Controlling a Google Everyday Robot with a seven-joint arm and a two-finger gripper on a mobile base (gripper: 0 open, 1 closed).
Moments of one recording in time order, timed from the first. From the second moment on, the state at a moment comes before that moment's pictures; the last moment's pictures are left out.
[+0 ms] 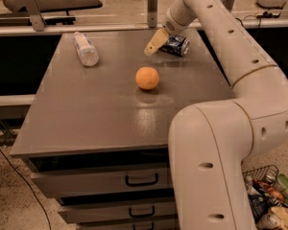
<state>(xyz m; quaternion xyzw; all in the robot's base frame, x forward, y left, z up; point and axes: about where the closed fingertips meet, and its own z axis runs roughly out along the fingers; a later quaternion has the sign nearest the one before) 0.862 -0.095 0.880 -0.44 0.83 0.01 0.35</state>
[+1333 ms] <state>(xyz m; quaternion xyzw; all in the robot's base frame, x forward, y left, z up) 0.844 -0.118 0.890 -0.47 0.81 0.00 0.33</state>
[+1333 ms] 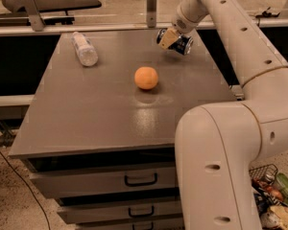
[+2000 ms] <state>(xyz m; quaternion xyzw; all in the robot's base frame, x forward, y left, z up) 0.758 -0.151 0.980 -0.49 0.73 0.13 0.46</state>
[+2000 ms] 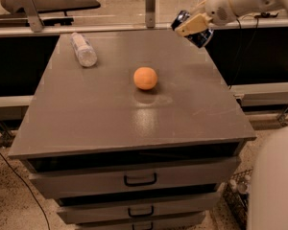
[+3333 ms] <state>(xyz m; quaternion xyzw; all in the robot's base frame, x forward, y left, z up) 0.612 -0.121 0.986 -0.42 0.53 0.40 0.62</state>
